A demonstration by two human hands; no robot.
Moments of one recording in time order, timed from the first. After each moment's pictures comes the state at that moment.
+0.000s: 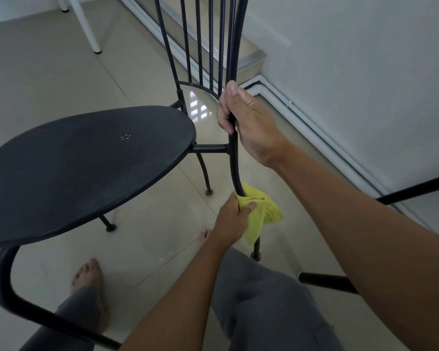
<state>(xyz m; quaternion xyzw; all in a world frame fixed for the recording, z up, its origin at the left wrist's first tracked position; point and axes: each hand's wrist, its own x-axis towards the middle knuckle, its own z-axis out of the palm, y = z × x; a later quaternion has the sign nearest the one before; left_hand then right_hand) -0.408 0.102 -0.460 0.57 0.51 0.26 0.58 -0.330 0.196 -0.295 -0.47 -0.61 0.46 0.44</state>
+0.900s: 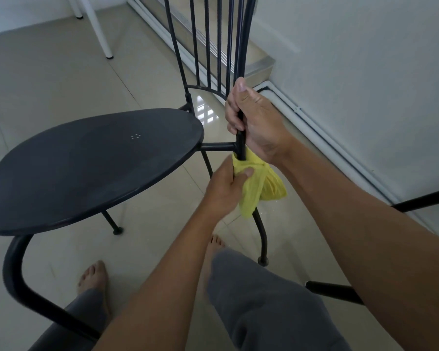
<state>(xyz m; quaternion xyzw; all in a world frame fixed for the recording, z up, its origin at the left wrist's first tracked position) -0.436 0.159 -0.396 0.61 0.48 0.33 0.53 -0.337 0.213 -0.296 -0.42 -0.55 0.54 0.48</state>
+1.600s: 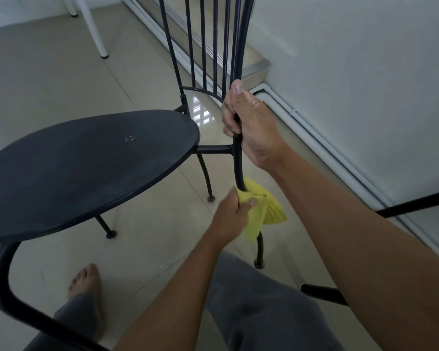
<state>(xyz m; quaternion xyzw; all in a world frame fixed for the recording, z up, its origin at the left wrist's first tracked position) -0.419 0.128 -0.440 0.59 0.50 0.27 0.57 -0.341 0.215 -0.300 -0.43 -0.53 0.53 0.51</state>
